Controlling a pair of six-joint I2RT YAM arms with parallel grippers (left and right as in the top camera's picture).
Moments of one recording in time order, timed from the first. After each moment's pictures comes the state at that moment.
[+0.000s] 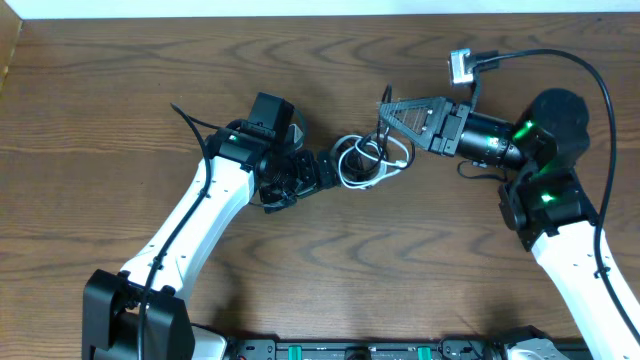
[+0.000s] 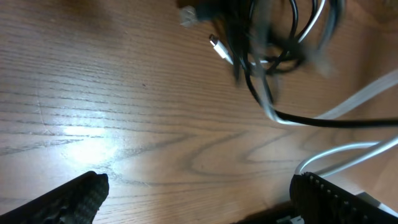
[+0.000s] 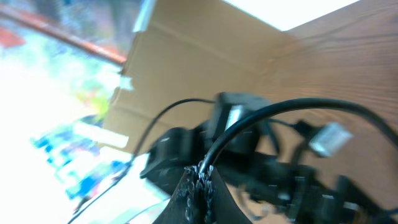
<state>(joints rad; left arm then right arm) -0.35 1.57 1.18 -0.92 0.44 -0.64 0.25 1.21 0.99 0.28 -1.00 1.19</state>
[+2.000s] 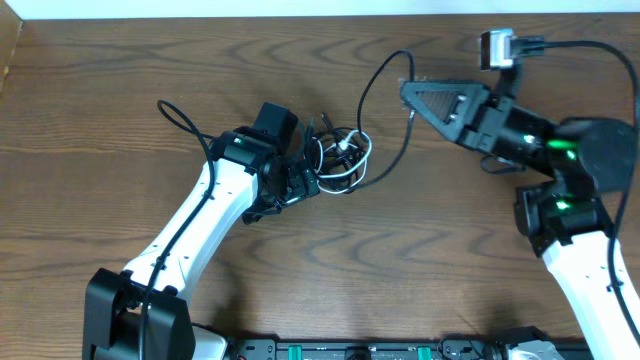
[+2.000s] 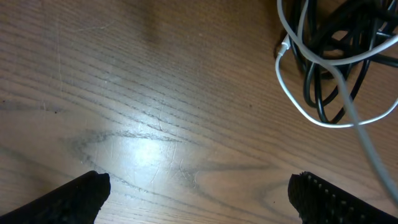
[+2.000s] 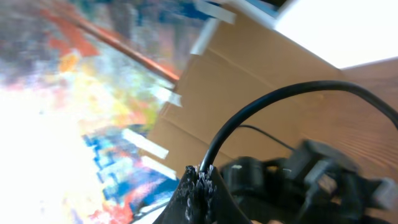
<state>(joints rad) -0.37 1.57 1.17 -1.03 0.10 -0.75 0.19 1.16 1.00 0.63 -1.00 1.48</state>
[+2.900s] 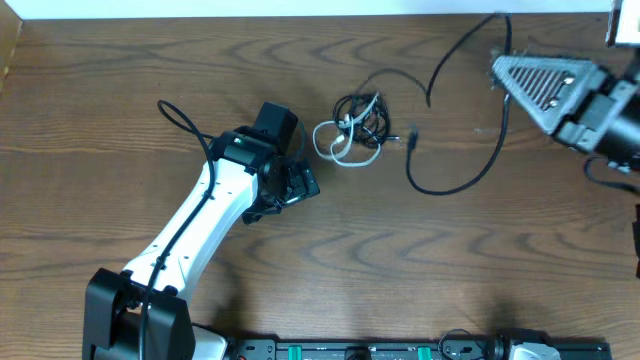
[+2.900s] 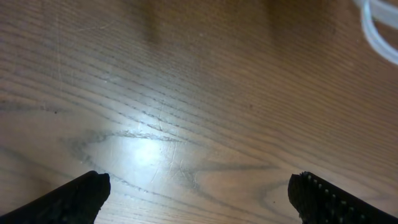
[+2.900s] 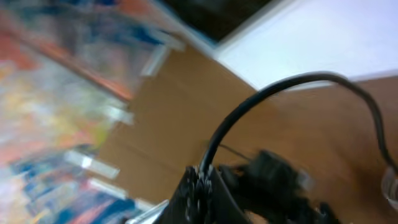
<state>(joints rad) -0.37 1.57 1.17 -1.03 0.10 -0.75 -0.07 1.13 1.59 -0.53 -1.04 0.92</state>
